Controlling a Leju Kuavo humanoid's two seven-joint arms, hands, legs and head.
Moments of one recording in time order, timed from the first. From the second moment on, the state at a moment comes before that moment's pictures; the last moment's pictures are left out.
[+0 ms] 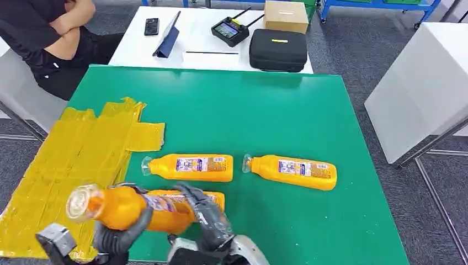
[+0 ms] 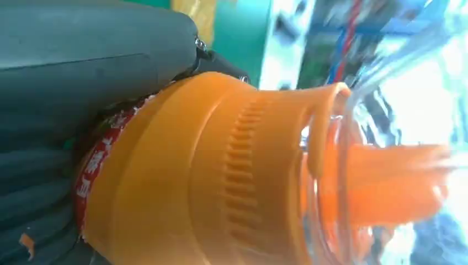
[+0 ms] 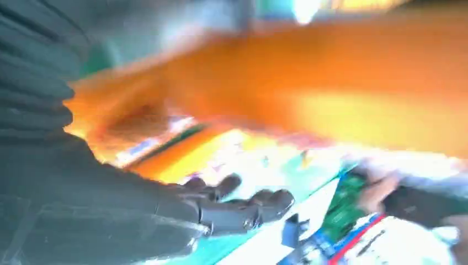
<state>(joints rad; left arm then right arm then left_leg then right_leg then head) 0.32 -0.04 -0.36 -1.75 0.15 0.28 -0.52 -0.09 0.05 0.84 -1.17 0.56 -0.31 -0.18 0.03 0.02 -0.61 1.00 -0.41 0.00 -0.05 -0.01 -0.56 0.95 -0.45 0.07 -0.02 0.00</state>
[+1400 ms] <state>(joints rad) 0.07 0.18 -0.18 -1.09 -1.56 0.69 0.25 -0.04 0.00 0.80 -1.28 0.56 -0.16 -0.22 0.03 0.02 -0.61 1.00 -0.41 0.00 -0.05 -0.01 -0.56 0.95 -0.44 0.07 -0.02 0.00</state>
